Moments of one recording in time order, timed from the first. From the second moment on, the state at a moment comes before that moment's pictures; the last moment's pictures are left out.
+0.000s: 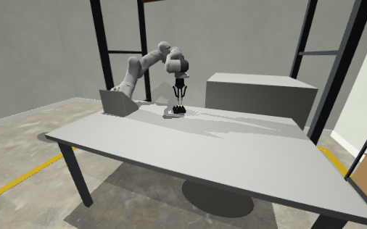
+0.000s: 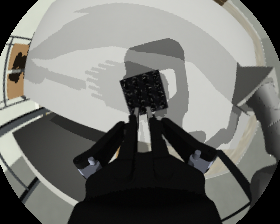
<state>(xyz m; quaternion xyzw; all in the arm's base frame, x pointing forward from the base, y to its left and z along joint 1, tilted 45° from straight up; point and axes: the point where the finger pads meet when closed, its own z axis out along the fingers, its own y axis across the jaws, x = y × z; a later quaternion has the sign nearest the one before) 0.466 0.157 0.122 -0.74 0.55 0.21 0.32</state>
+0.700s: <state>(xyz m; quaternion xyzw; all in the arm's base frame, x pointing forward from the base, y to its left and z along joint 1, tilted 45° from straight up) 0.463 0.150 0.130 -0.74 0.56 0.22 0.32</state>
